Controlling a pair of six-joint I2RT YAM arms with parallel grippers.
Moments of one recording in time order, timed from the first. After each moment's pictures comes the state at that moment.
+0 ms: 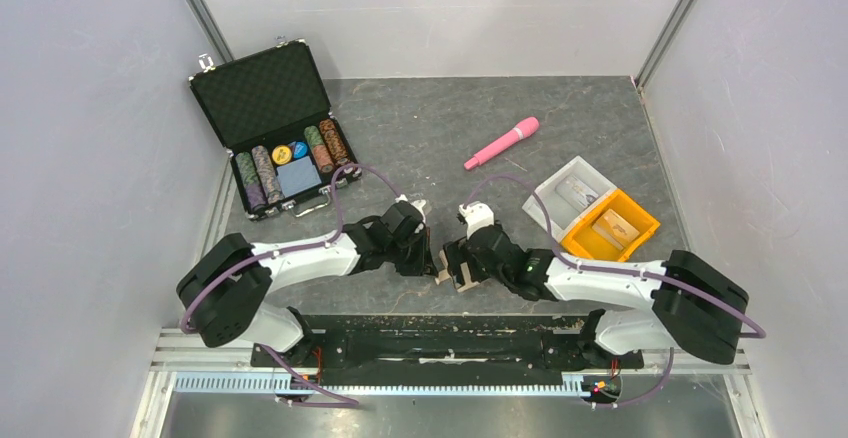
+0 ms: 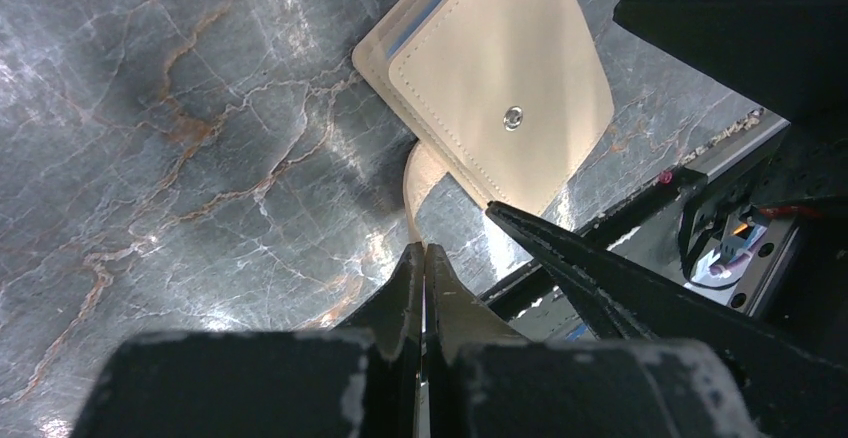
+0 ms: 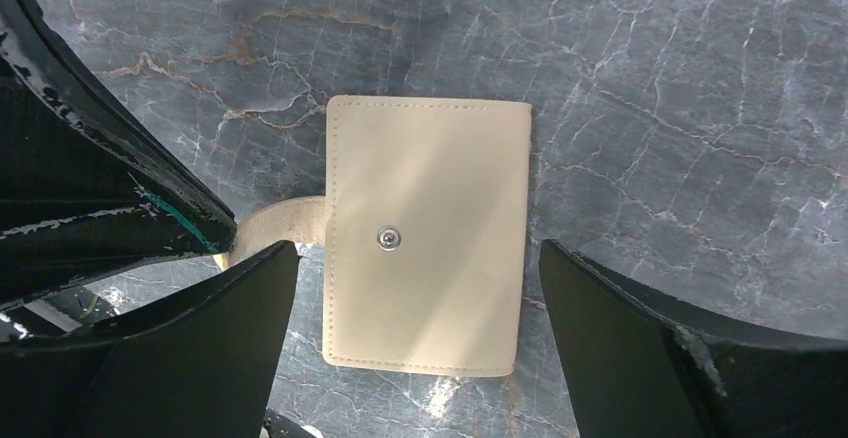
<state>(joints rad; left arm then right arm) -0.88 1.43 0.69 -0.17 0.18 -0.79 1.01 1.29 0.53 0.00 0.27 0.44</state>
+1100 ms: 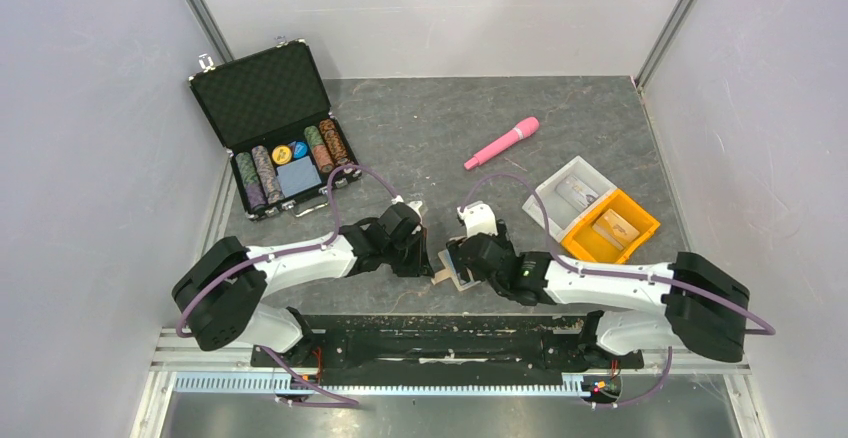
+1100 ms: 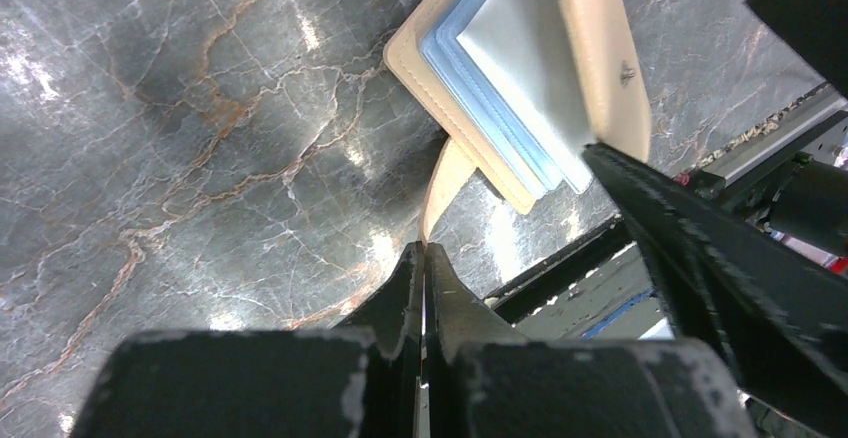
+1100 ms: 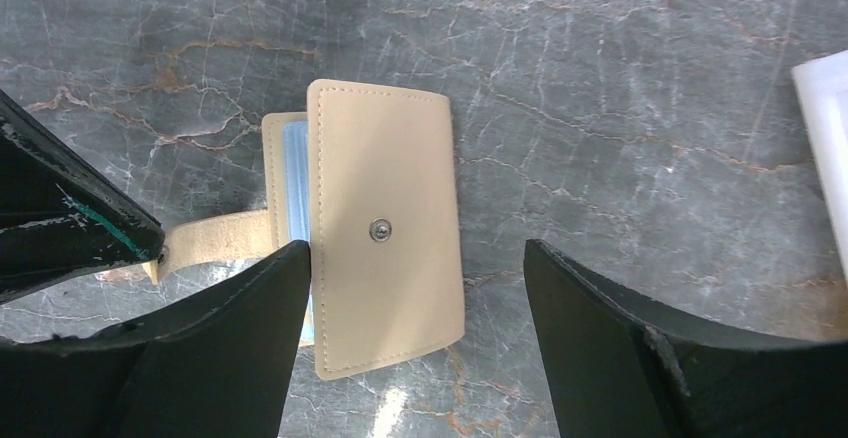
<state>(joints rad) -0.87 1.40 0.67 -0.19 0.16 -0.79 1.12 1.29 0.61 -0.17 0.56 0.47</state>
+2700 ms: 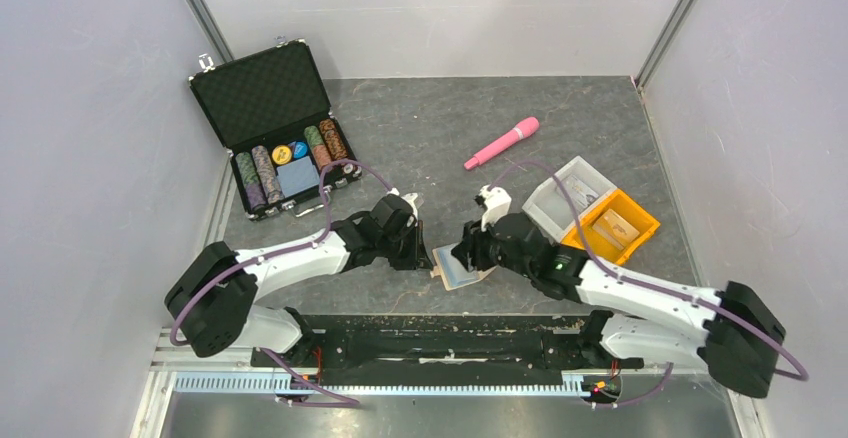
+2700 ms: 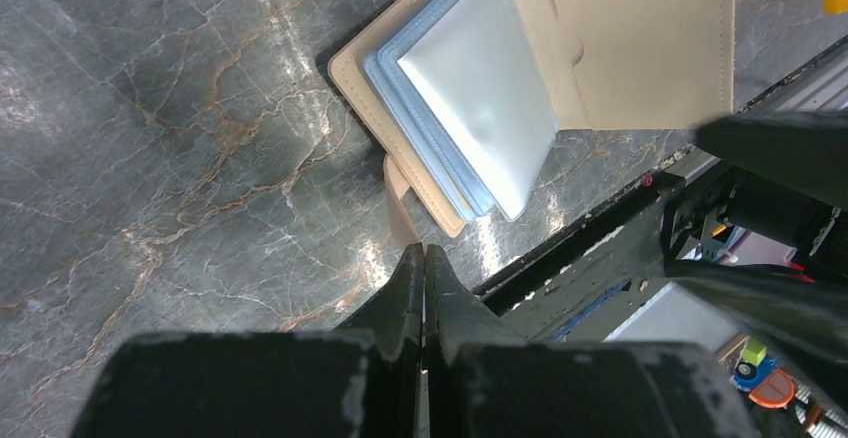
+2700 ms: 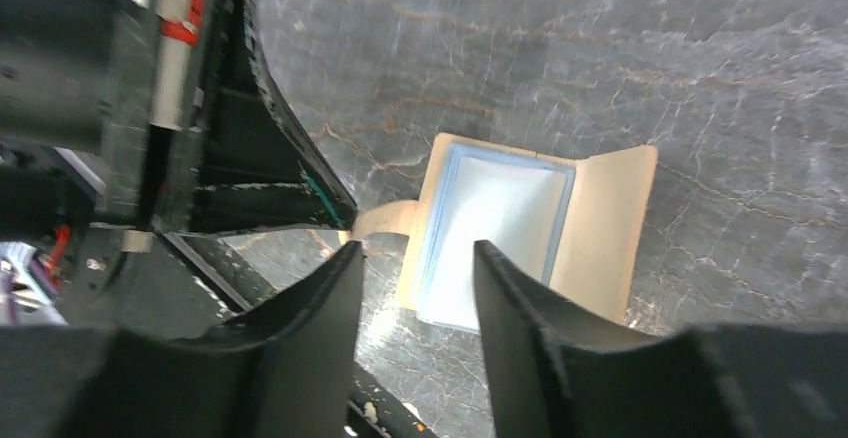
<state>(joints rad) -0.82 1.36 0.68 -0.21 0.21 -0.76 0.93 1.03 0.55 -0.02 0.12 0.49</state>
